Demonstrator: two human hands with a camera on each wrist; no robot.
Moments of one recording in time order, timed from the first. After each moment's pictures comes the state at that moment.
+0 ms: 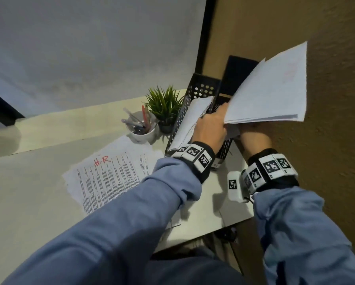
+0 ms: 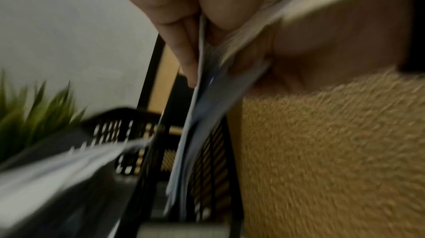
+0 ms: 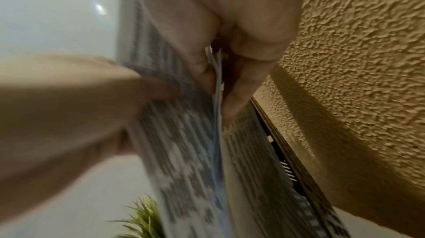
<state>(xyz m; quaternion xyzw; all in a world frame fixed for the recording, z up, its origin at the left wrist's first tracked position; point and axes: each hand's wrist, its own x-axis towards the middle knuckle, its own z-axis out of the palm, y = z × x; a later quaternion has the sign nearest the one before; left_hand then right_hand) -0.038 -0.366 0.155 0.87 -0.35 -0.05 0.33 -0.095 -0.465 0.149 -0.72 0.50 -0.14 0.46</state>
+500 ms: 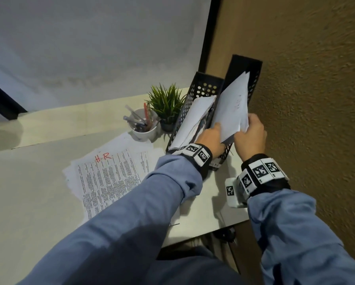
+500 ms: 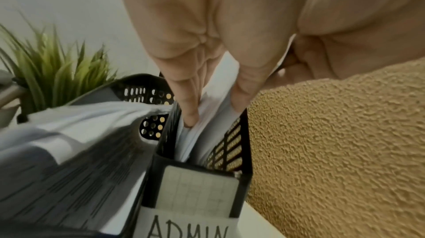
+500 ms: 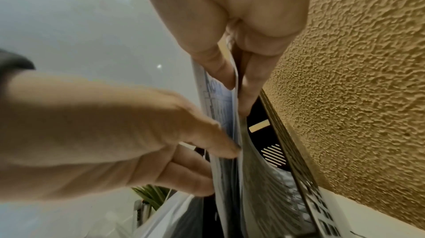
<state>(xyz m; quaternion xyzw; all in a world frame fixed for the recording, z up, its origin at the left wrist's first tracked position) -0.026 -0.379 0.101 0.87 -0.34 -0.21 0.28 -0.095 -0.454 0.138 -0.81 0.38 -0.22 0.39</state>
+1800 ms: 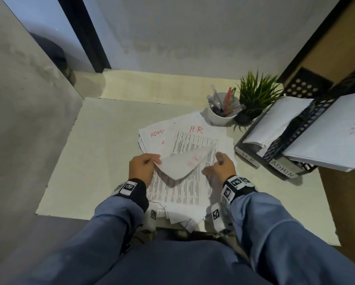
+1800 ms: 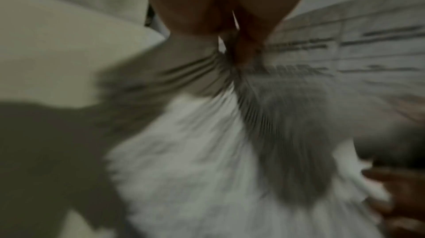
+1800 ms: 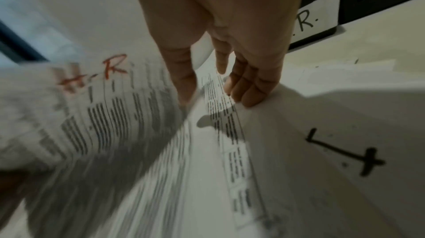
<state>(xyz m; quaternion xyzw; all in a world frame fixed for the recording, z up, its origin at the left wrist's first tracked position) -0.035 -0.023 -0.017 0.79 0.18 -0.06 0.58 -0.050 -0.254 0.000 -0.76 0.34 0.15 0.53</state>
